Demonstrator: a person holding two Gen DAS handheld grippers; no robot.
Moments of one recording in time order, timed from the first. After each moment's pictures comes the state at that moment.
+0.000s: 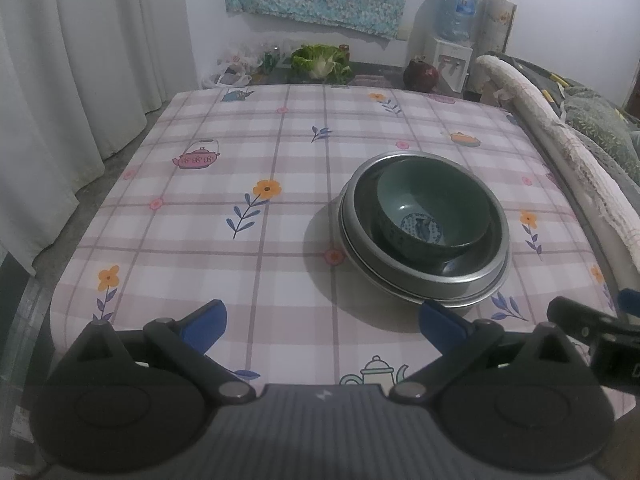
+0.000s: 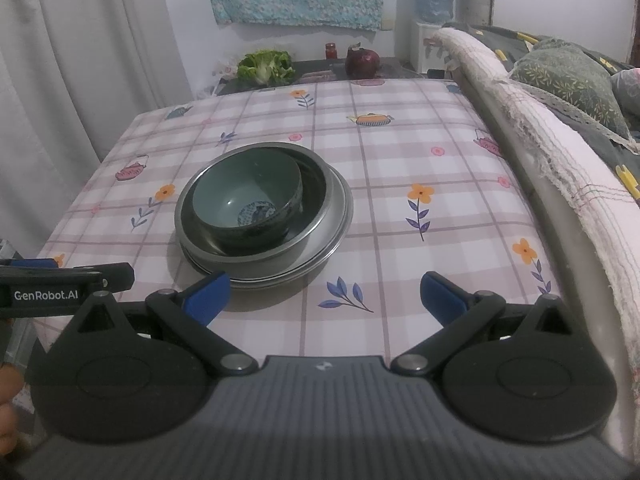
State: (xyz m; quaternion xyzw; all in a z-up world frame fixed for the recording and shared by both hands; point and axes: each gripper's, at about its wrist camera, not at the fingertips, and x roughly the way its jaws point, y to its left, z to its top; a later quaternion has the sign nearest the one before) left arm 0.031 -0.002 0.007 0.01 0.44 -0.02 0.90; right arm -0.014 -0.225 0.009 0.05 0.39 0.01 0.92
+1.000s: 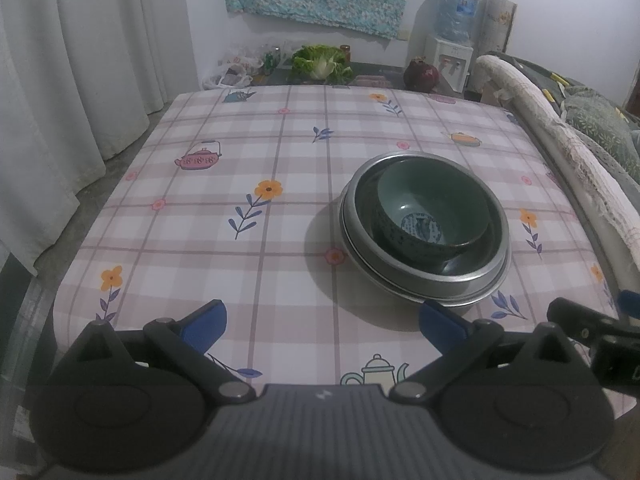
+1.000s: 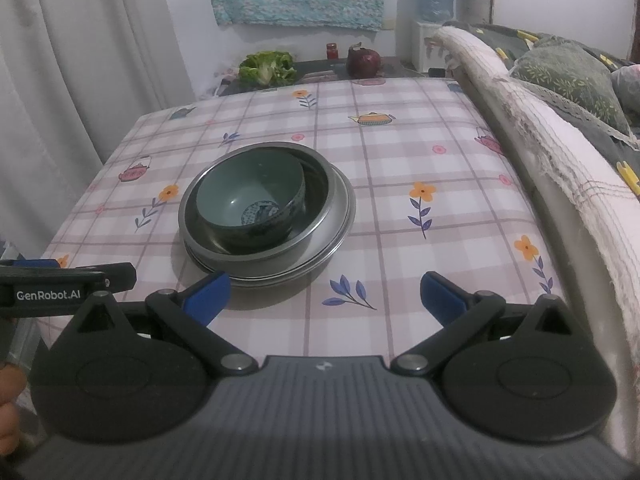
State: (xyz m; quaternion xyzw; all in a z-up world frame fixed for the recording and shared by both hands) left arm 0.029 -0.002 0.010 0.01 0.44 -0.02 0.90; right arm -0.017 -0.225 0.011 0.06 0.39 0.01 0.92
